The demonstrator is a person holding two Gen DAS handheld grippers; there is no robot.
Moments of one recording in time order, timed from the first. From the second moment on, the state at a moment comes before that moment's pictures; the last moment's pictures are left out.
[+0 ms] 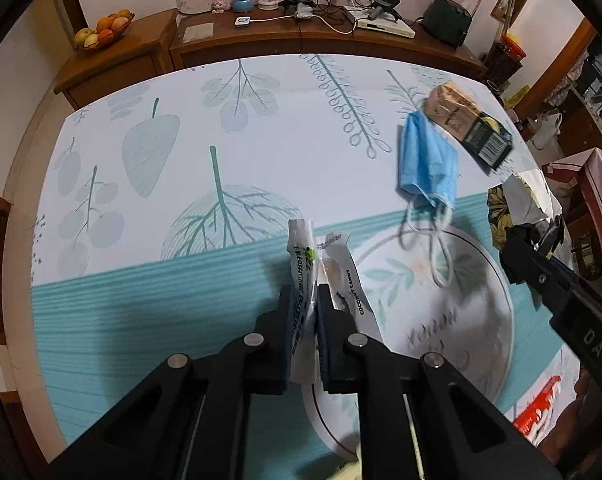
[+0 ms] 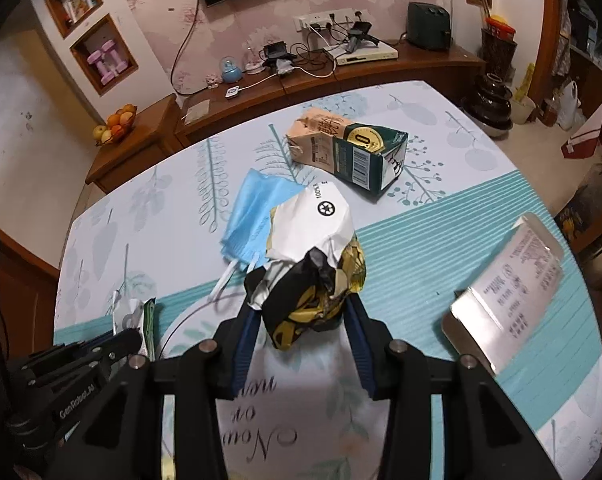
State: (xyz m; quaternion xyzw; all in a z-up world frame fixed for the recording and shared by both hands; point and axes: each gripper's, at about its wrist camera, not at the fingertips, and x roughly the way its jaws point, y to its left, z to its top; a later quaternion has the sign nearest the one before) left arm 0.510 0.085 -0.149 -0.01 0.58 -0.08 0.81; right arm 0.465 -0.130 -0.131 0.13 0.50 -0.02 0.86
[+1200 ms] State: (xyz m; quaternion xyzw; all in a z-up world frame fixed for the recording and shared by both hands) left arm 0.144 0.009 -0.050 -0.03 0.50 0.00 0.87; right arm 0.151 -0.150 -0.039 0.02 0.45 0.16 0.88
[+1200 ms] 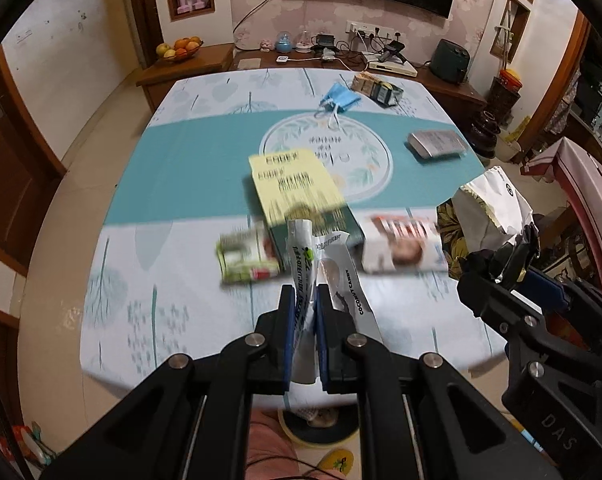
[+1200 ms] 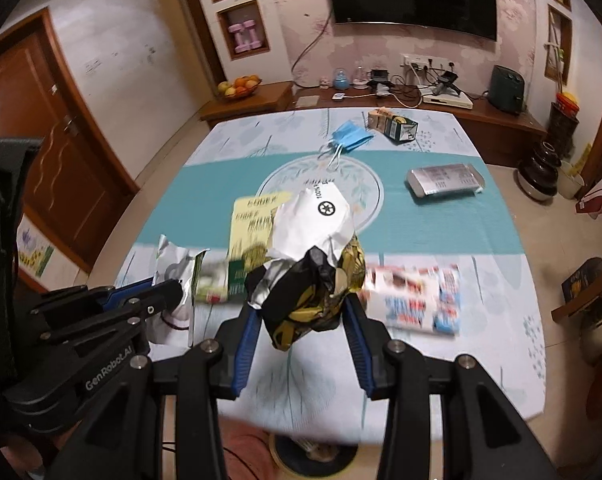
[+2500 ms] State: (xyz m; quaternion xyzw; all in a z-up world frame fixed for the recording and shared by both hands) left arm 0.024 -0.021 -0.339 0.03 0.66 -0.02 0.75; right arm 0.001 -0.154 -0.320 0.06 0.64 0.10 0.76
